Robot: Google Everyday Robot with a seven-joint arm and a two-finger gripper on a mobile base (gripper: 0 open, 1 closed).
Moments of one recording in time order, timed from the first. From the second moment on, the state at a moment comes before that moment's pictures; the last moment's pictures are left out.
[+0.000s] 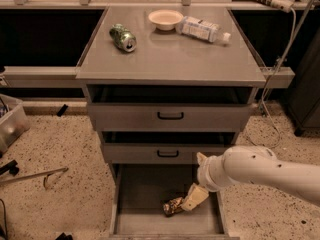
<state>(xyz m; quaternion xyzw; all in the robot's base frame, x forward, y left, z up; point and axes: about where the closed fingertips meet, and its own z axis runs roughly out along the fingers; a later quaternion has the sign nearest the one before) 0.484 -0.114 0.555 -0.55 0.79 0.08 0.25</state>
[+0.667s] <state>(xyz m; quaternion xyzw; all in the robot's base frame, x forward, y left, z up) 0.516 -0.098 0.454 -0.53 0.78 0.16 0.27</state>
